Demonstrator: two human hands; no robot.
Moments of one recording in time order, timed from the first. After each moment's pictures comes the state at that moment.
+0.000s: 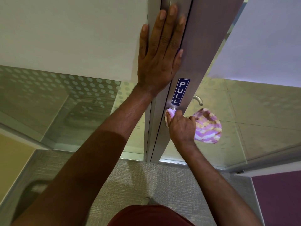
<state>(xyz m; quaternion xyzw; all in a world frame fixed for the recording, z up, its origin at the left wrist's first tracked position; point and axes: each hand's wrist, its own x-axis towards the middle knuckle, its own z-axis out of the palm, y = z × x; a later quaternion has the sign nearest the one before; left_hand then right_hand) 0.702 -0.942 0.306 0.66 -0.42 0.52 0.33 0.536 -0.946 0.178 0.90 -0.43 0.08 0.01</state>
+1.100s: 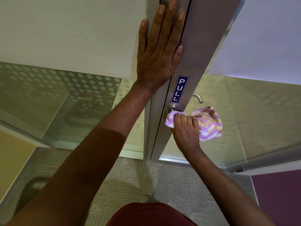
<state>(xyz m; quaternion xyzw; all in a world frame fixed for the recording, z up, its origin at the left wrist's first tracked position) 0.705 -0.944 0.305 0.66 -0.41 0.53 0.33 0.493 -0.959 0.139 0.93 -0.30 0.15 0.16</state>
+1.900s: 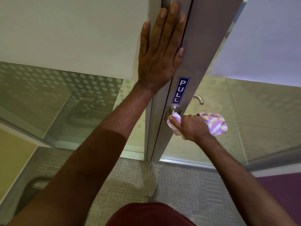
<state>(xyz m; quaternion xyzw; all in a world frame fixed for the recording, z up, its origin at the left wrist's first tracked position) 0.705 -0.943 0.305 0.66 -0.41 0.53 0.33 0.495 -1.009 0.166 0.98 -0.15 0.01 0.13</state>
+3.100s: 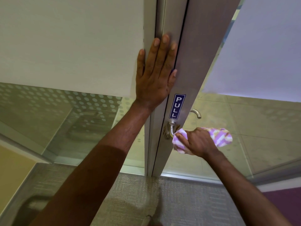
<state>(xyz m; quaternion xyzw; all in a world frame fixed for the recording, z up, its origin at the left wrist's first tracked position) 0.703 -0.940 0.306 0.67 -0.44 0.52 0.30 0.473 -1.038 0.156 0.97 -0.09 0.21 0.12</state>
